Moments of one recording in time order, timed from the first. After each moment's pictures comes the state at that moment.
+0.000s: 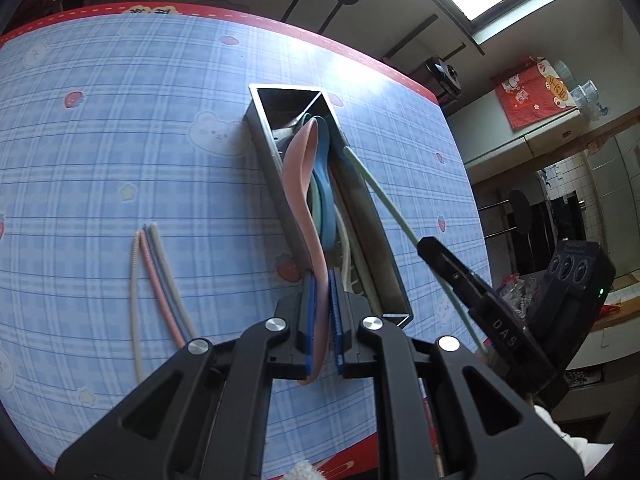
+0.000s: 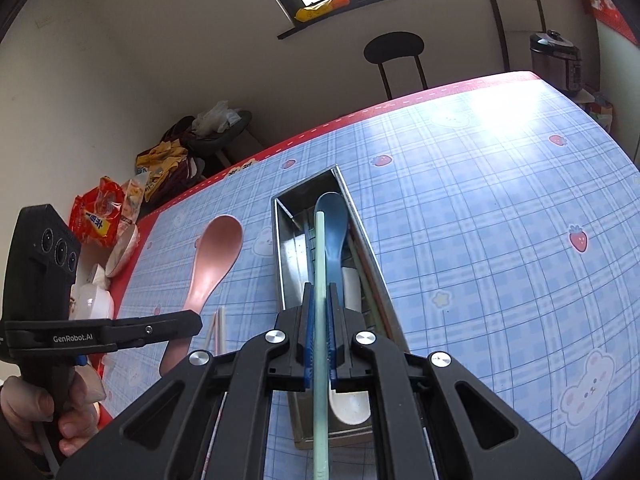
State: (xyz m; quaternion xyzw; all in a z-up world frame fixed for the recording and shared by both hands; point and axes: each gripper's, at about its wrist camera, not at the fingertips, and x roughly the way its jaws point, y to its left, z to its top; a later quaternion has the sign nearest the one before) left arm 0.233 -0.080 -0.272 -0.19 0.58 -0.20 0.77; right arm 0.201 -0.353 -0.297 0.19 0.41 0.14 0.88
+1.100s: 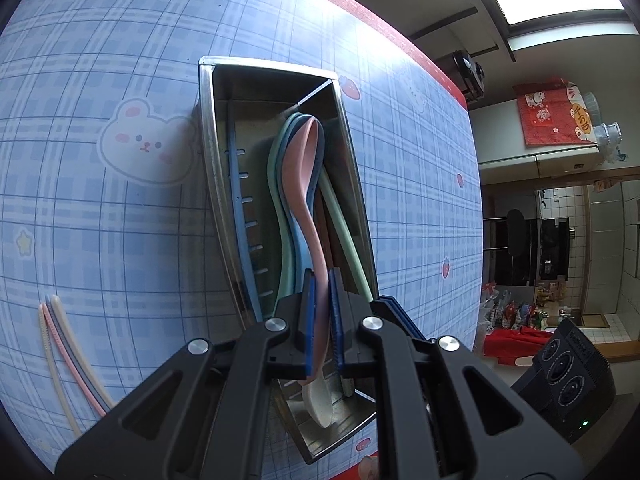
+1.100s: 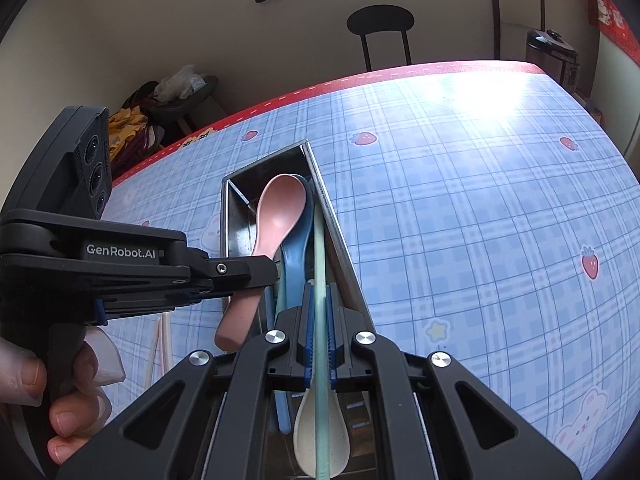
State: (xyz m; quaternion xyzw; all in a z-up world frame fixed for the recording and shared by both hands) left arm 0.332 -0.133 -0.339 -0.25 0.64 -0.18 0.70; right arm 0.258 -0.325 -0.330 0.13 0.47 0.10 0.87
